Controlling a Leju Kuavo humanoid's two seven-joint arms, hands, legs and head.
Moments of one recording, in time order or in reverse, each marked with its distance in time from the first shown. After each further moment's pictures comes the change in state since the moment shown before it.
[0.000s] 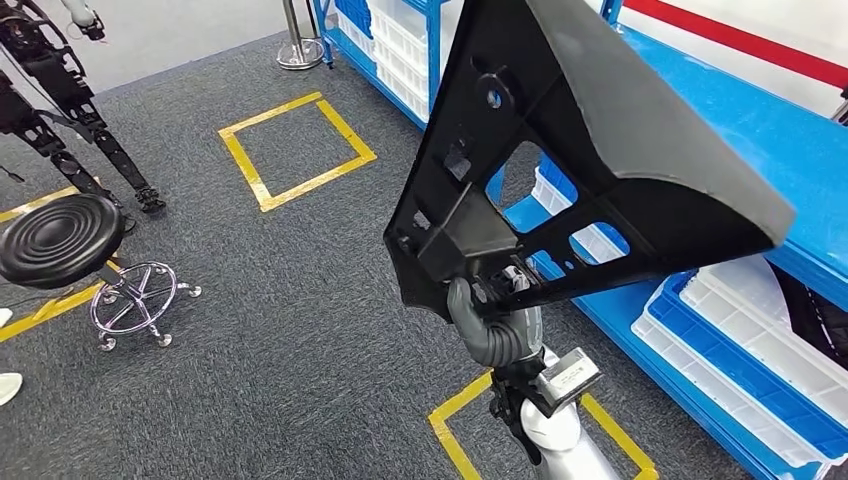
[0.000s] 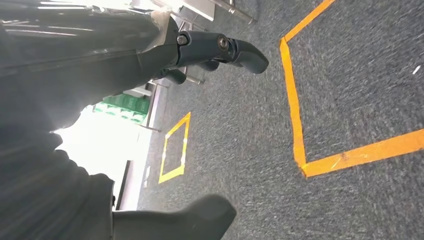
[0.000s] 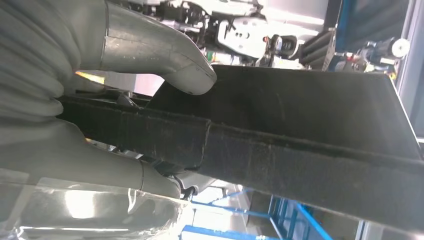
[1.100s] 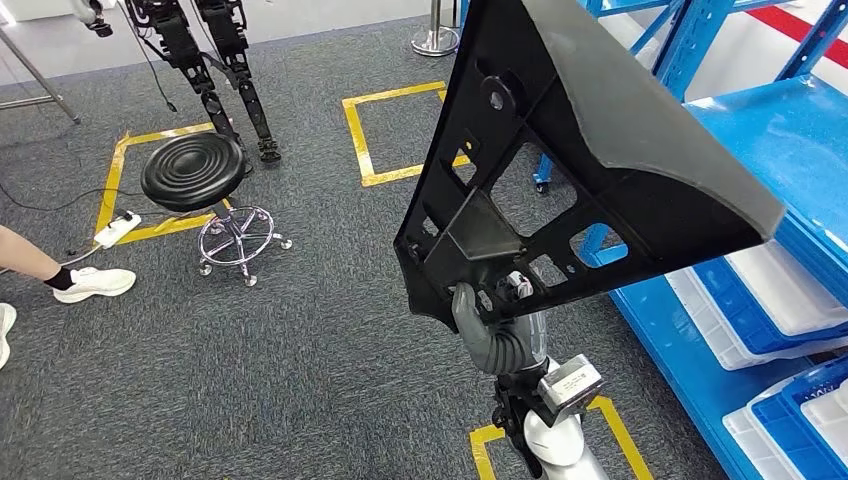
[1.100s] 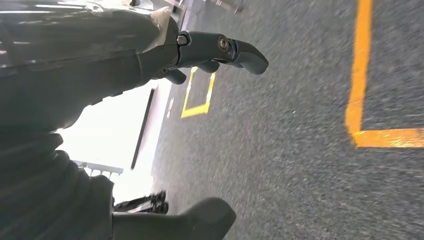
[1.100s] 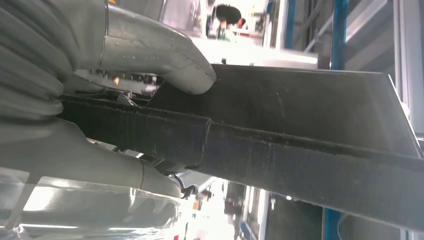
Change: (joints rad) left arm 0.012 -0.003 0.001 -0.001 0.023 -0.010 0.000; right arm 0.071 0.050 -0.065 -0.042 0.068 0.026 0.036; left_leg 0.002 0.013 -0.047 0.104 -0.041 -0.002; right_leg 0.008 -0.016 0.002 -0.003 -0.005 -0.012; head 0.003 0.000
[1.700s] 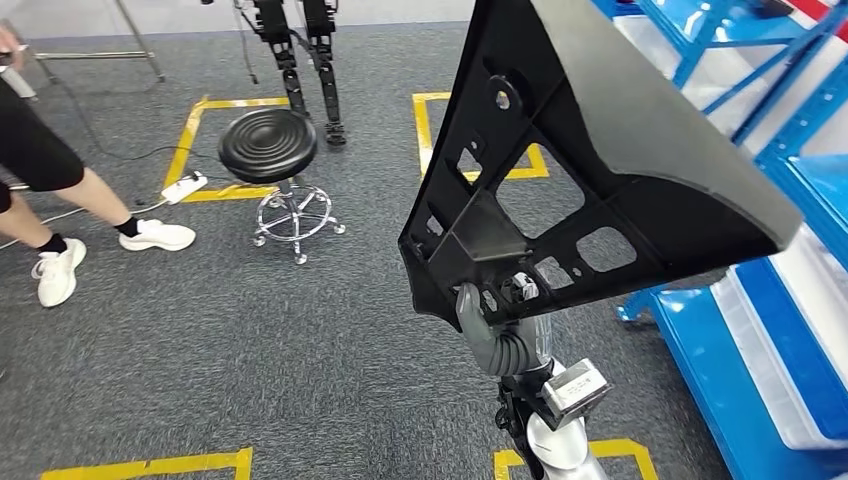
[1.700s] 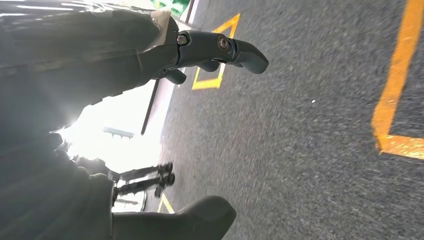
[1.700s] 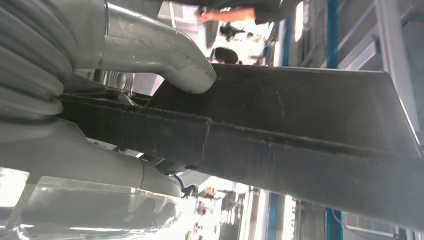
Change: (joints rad) left arm -0.002 0.005 0.000 0.000 -0.011 0.005 0.000; right arm 0.010 0.018 -0.027 -0.015 0.010 0.009 0.005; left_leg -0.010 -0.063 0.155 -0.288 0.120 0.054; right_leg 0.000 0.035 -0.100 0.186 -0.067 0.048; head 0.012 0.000
